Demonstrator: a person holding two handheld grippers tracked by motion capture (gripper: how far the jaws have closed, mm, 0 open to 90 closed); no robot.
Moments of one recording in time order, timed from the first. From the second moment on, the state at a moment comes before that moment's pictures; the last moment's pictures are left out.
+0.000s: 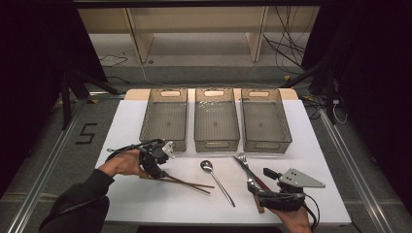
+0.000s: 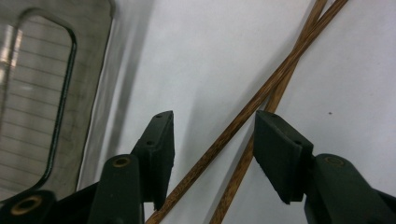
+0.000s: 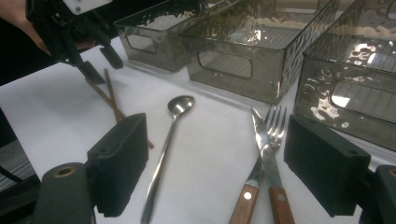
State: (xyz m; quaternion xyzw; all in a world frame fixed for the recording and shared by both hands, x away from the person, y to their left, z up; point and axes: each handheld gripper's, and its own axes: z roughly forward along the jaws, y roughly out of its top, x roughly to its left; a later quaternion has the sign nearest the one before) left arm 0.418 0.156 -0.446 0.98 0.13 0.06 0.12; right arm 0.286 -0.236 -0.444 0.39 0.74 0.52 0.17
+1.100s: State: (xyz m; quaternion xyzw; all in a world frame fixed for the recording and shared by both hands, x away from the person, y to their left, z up) left arm 0.419 0.142 -0.461 1.00 0.02 0.04 0.07; right arm 0.288 -0.238 -0.446 0.39 0.74 0.51 0.17
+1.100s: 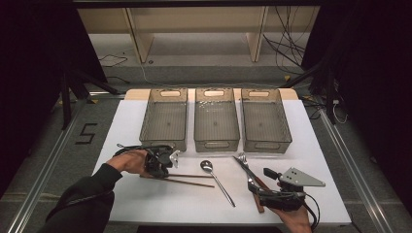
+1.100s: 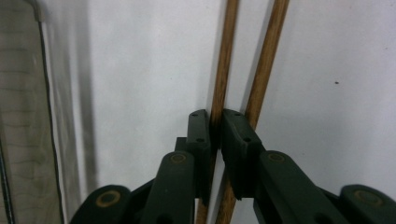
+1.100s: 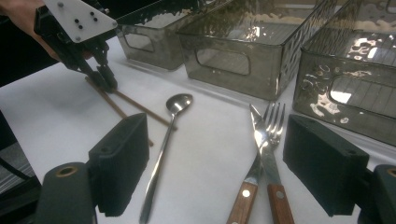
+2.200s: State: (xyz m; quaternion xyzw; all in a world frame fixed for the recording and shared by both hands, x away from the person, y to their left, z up) left arm 0.409 0.184 -0.440 1.00 0.04 0.05 0.06; right arm 0.288 -0.237 -0.446 0.40 0.74 0.51 0.16
